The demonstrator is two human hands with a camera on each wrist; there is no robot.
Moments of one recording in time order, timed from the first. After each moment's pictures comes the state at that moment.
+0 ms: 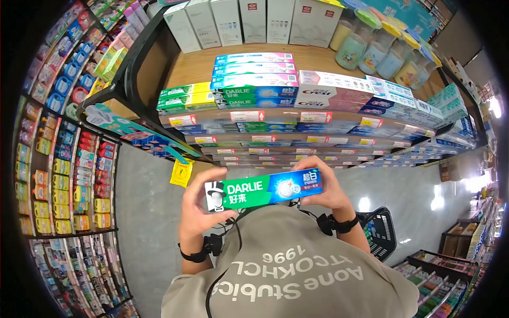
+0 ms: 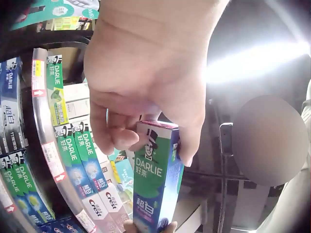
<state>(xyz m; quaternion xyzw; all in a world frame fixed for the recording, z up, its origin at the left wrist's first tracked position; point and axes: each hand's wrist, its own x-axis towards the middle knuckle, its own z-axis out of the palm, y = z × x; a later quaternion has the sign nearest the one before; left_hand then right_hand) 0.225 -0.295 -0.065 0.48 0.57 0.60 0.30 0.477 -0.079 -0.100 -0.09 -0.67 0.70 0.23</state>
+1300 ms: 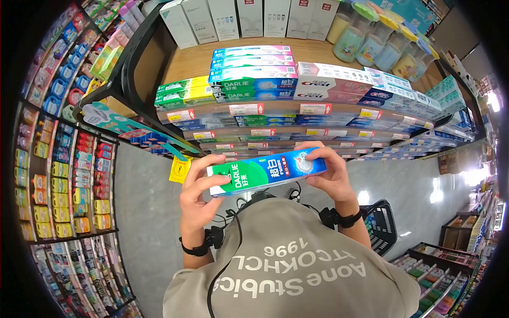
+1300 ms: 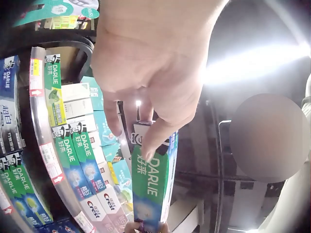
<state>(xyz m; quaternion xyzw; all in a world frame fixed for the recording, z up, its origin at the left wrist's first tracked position) 0.223 -0.284 -0.071 0.57 0.54 0.61 0.13 0.474 -0.084 -0.091 -0.05 -0.62 0.71 0.31</state>
